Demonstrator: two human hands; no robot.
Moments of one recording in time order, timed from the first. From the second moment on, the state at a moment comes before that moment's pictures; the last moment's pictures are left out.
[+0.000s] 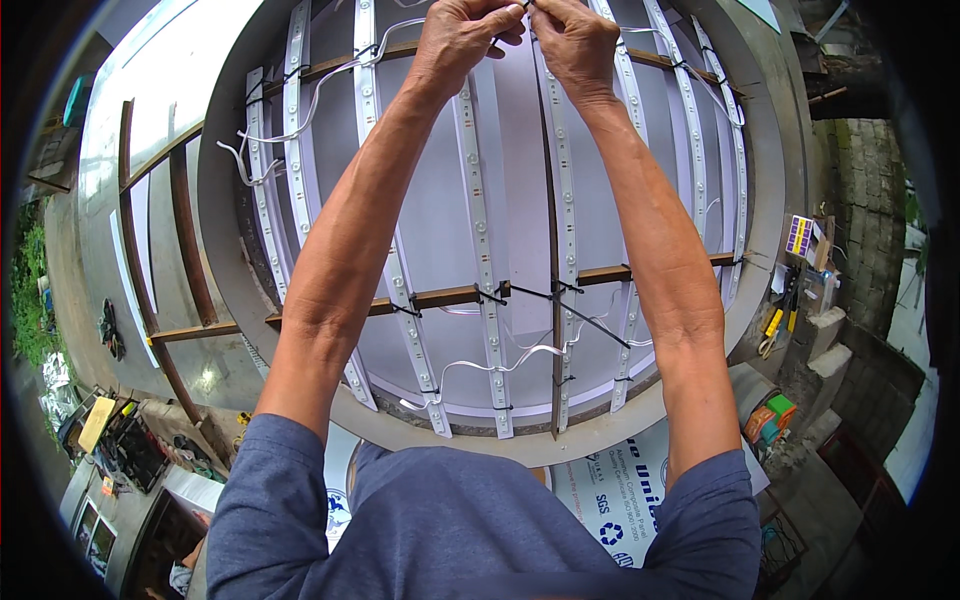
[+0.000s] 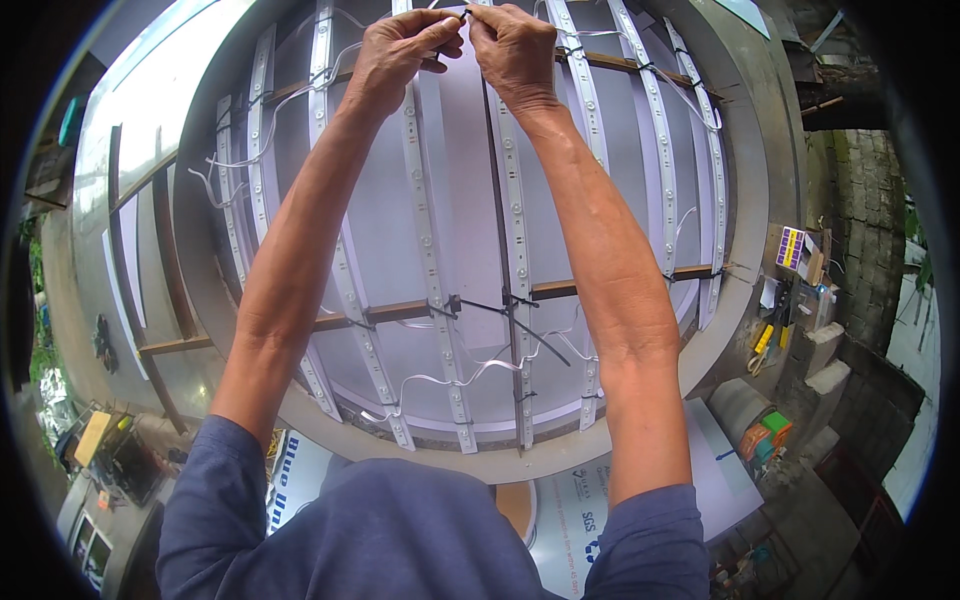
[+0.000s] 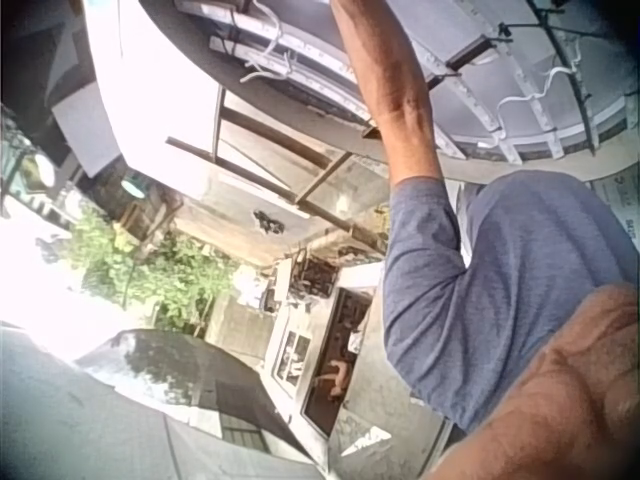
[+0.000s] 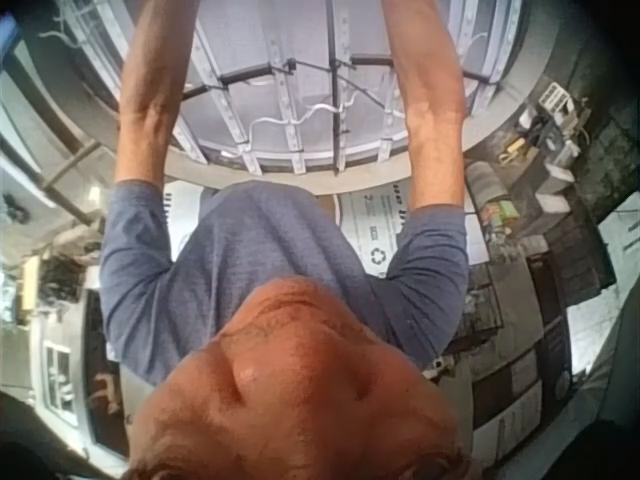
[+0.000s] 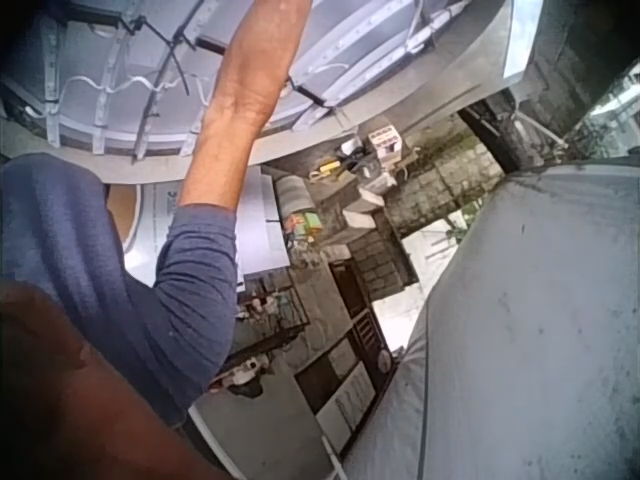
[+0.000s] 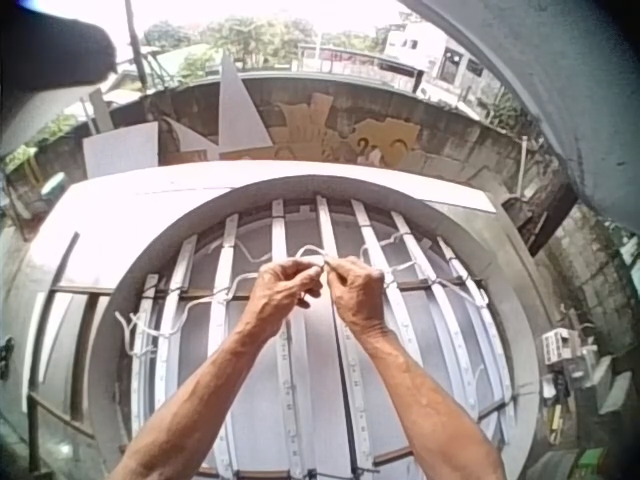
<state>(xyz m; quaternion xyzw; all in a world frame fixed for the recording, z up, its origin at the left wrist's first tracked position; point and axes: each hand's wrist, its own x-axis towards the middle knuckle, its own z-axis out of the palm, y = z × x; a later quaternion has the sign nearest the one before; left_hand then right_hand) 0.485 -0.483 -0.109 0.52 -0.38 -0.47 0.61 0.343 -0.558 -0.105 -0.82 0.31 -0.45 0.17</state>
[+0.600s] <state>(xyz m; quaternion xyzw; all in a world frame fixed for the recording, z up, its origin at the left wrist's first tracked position) 0.491 -0.486 -0.126 0.52 -0.40 -0.43 0.61 0.343 -0.559 -0.113 -0.83 0.31 -0.45 0.10</state>
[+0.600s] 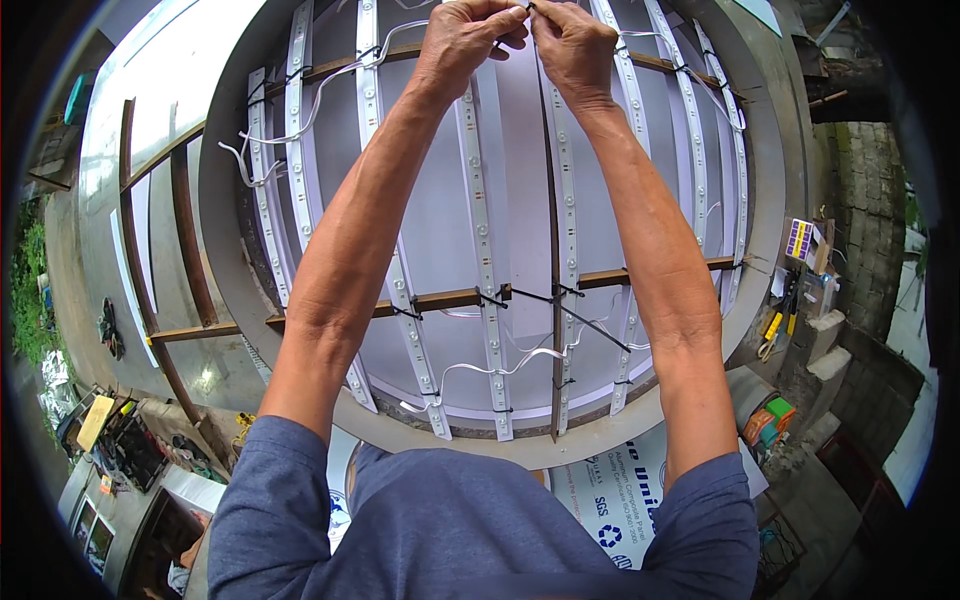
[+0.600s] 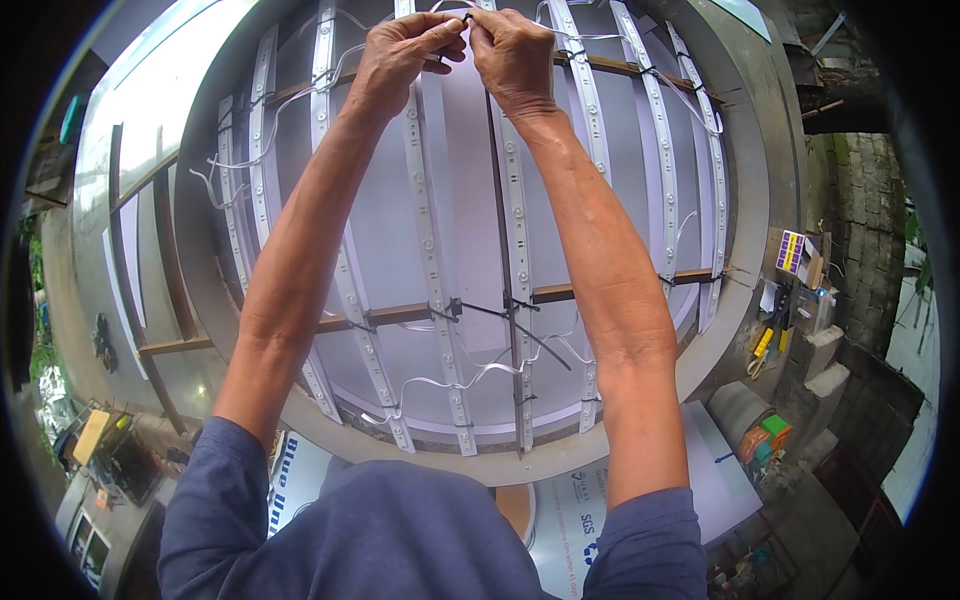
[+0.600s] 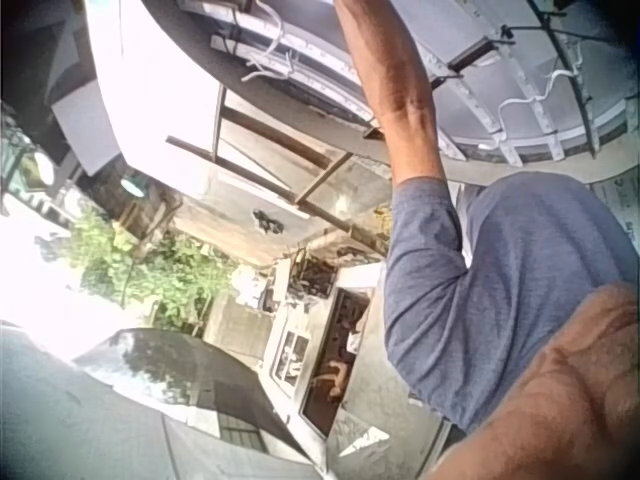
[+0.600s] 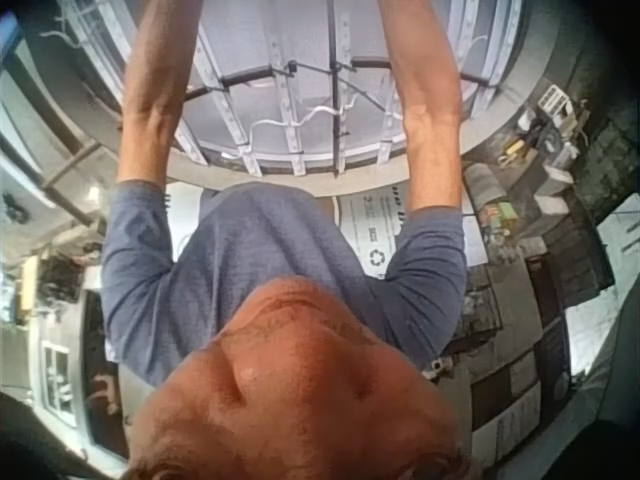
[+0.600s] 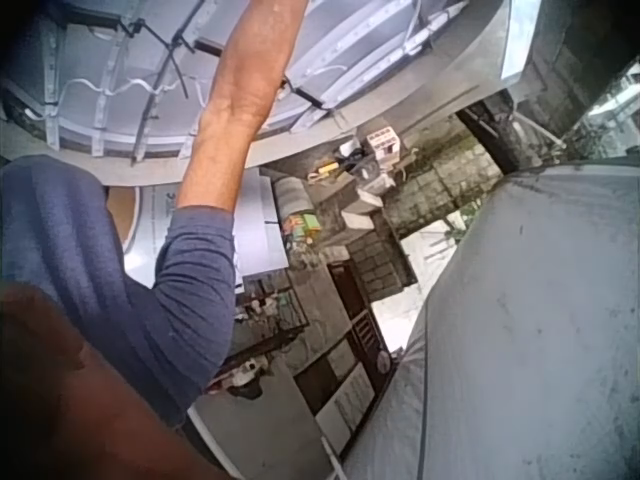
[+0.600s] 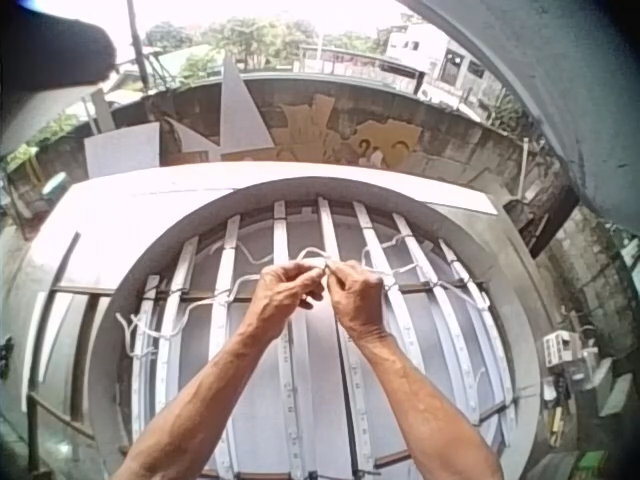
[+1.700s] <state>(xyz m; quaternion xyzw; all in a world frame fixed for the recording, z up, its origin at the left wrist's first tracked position) 0.493 -0.493 -0.105 0.51 -0.68 -0.15 0.51 0.330 -0.590 -0.080 -0.87 0.33 -0.27 0.25</state>
